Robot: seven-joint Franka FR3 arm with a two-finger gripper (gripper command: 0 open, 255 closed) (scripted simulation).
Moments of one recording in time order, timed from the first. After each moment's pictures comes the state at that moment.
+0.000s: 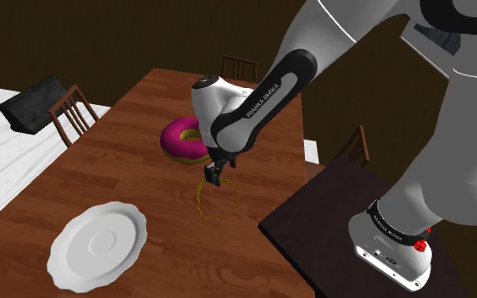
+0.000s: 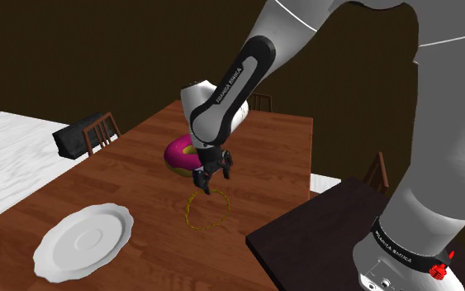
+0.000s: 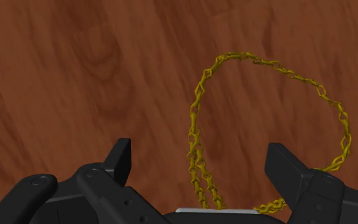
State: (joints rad) arm 0.21 0.37 0.29 -2.23 -0.15 2.39 0.32
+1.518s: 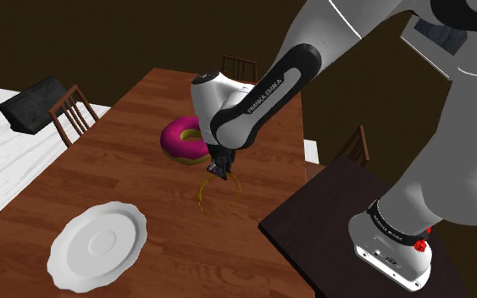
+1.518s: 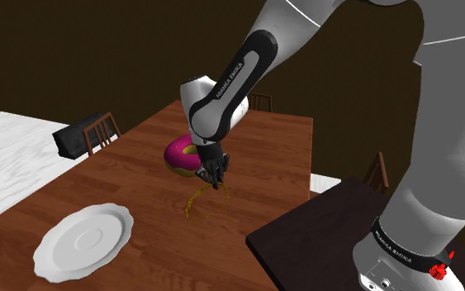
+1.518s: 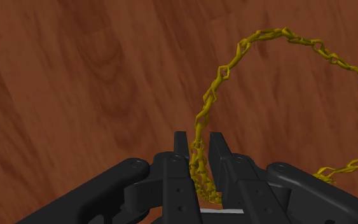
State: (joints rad) arm 0.20 0.34 0.30 -2.24 -0.14 2.37 0.31
